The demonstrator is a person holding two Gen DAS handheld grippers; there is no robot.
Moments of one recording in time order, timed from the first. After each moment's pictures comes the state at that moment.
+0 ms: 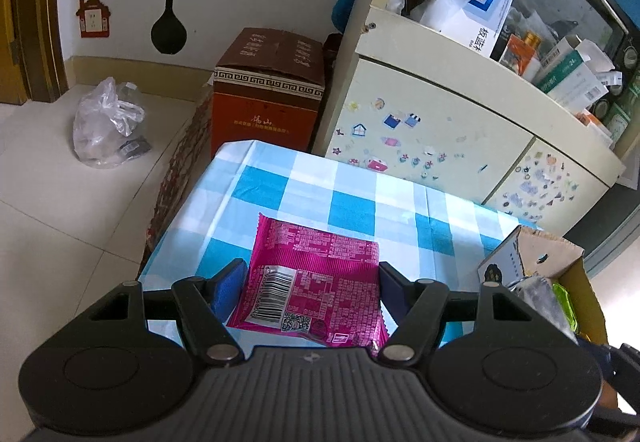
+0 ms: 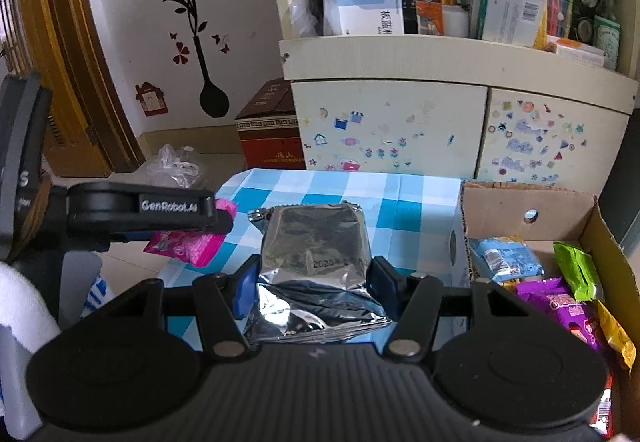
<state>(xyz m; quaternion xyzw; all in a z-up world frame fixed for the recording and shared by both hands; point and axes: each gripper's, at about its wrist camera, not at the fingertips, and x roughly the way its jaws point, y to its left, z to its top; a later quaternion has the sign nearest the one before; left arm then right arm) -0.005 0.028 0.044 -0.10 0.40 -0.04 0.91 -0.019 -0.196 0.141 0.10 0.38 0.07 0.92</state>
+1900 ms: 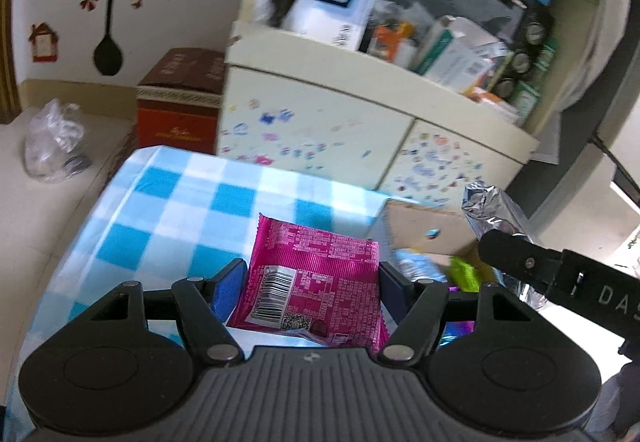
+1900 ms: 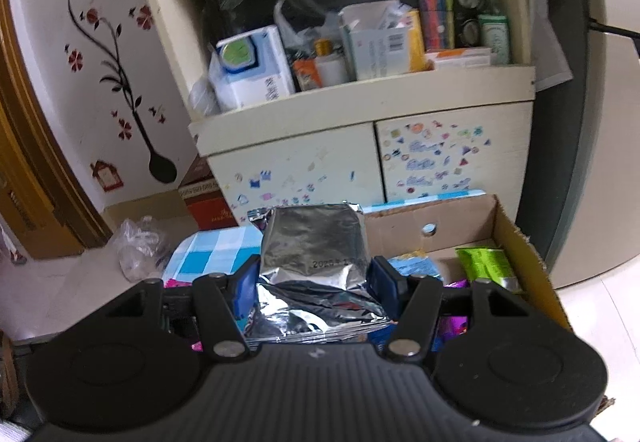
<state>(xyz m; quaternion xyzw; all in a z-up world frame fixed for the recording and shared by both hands) -0.068 -0.066 0.080 -0.10 0.37 -0.12 0.92 -0.057 -0.295 0.183 0.19 0.33 -0.02 0.93</state>
